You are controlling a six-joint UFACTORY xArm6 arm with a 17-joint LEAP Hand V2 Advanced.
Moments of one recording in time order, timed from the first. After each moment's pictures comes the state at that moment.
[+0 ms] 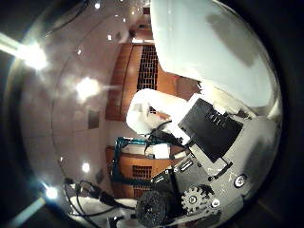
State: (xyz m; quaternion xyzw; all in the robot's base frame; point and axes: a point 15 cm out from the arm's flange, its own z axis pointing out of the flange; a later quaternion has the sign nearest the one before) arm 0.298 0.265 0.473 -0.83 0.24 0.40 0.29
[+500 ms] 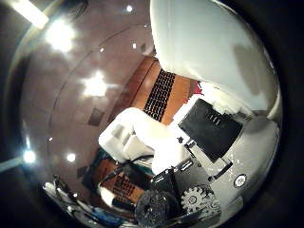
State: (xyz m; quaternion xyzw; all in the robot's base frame) arm 0.298 0.358 0.405 -0.79 0.24 0.36 0.44
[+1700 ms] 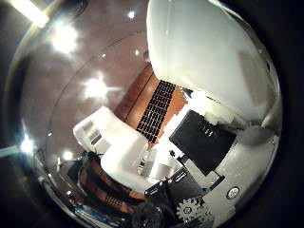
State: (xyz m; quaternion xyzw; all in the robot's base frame) arm 0.302 0.370 0.281 -0.78 0.26 0.38 0.42
